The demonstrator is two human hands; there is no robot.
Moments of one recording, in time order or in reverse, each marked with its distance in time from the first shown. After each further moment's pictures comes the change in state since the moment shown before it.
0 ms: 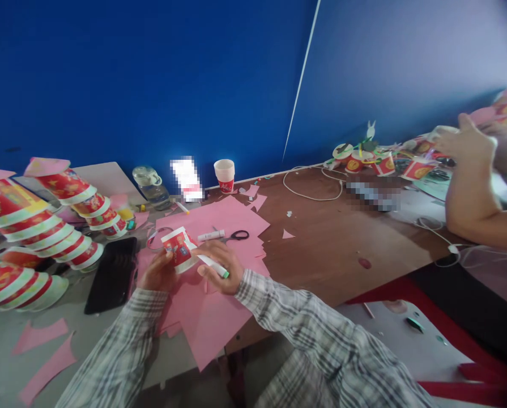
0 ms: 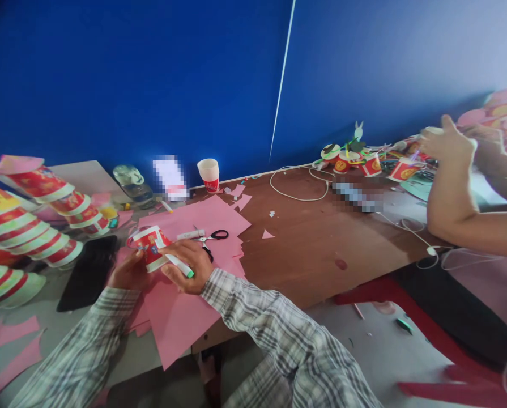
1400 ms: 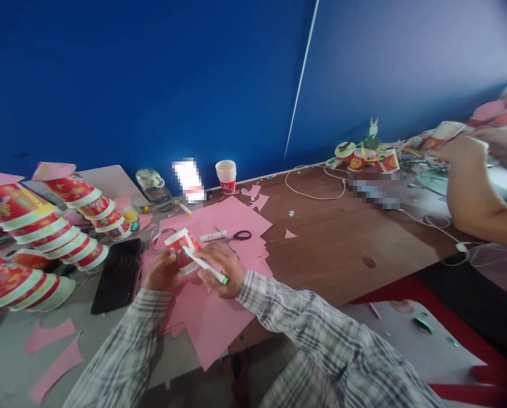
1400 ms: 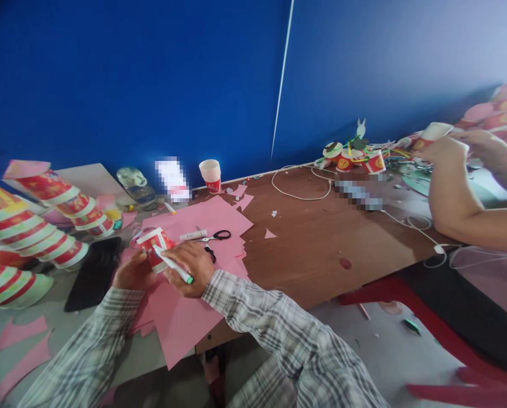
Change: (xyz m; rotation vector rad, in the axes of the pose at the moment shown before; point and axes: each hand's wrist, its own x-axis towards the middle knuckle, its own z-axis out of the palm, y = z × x) left_hand 0.000 0.000 0.001 0.017 -0.025 0.006; right_hand -0.002 0.001 0.003 -0.175 -0.017 -0.116
